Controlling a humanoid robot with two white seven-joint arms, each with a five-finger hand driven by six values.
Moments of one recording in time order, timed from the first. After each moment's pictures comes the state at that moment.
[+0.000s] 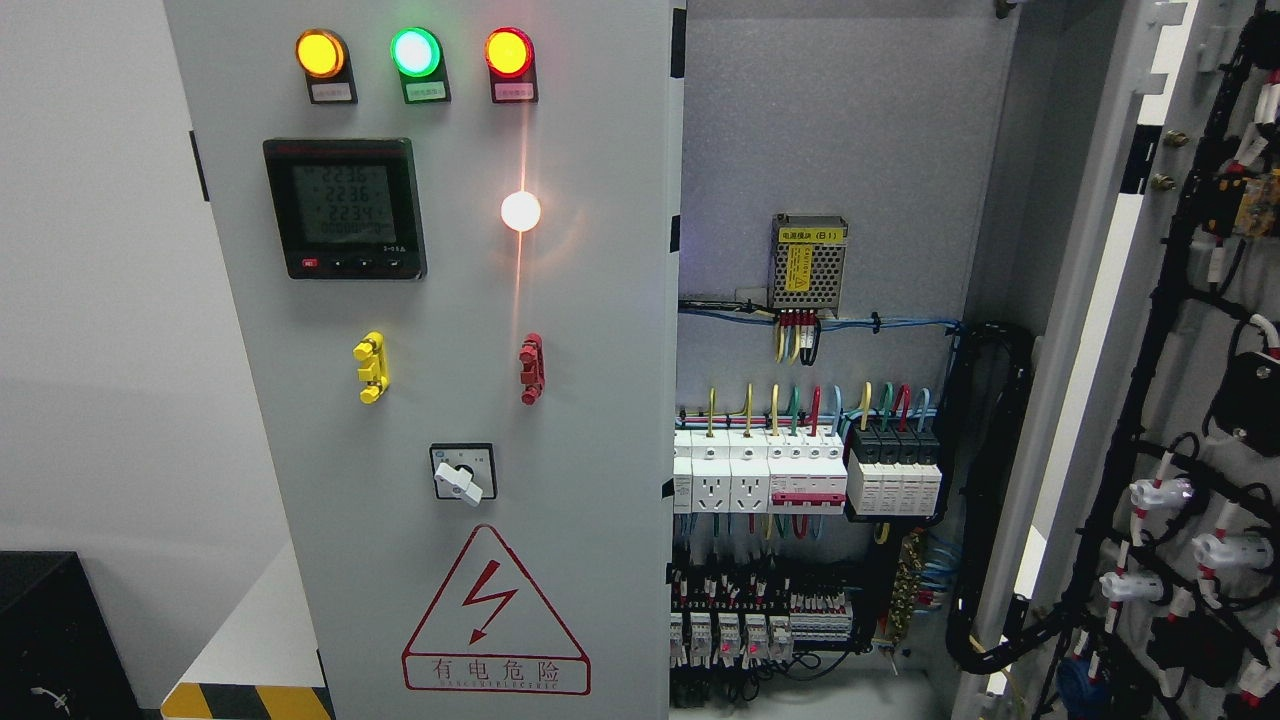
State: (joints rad) left arm 0.09 0.00 0.04 0.00 0.11 -0.18 -0.03; right arm 0.29 0.11 0.01 -0.54 -0.05 0.01 0.04
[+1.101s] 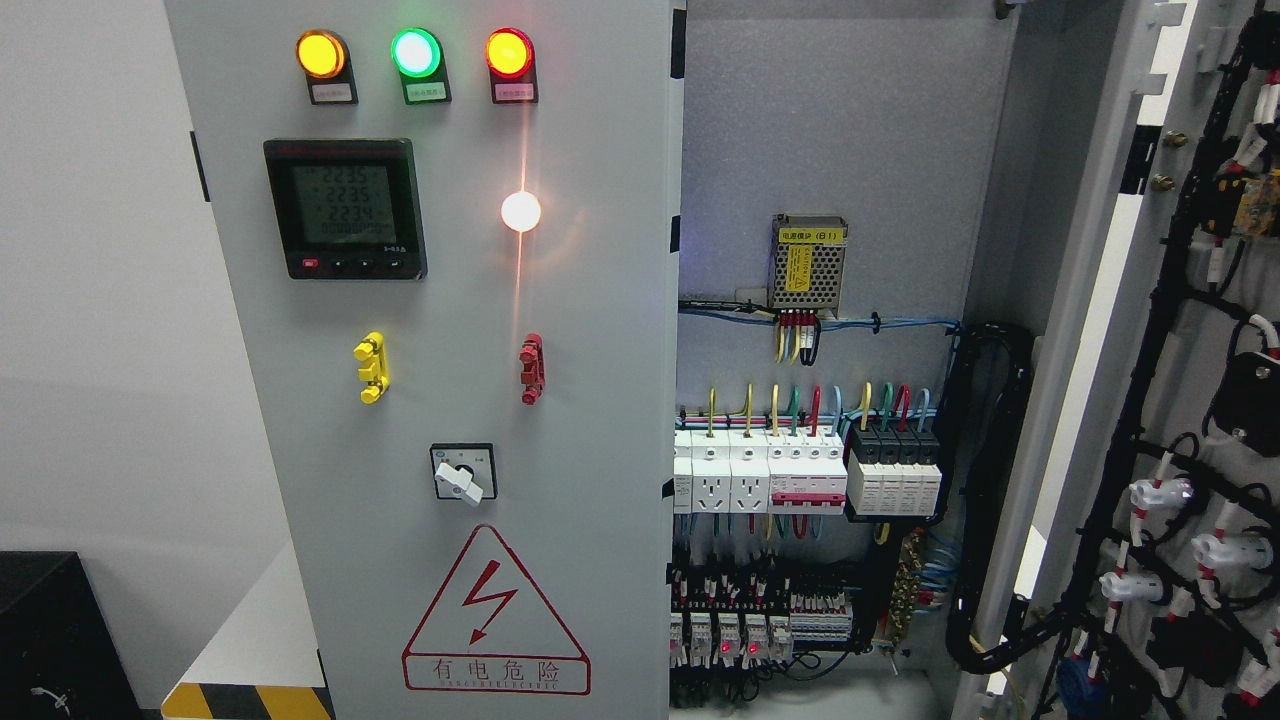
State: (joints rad) left arm 0.08 -0.05 0.04 0.00 0.11 -0.18 0.04; right arm 0.58 -0.04 0.21 -1.44 -0.05 -0.16 0.03
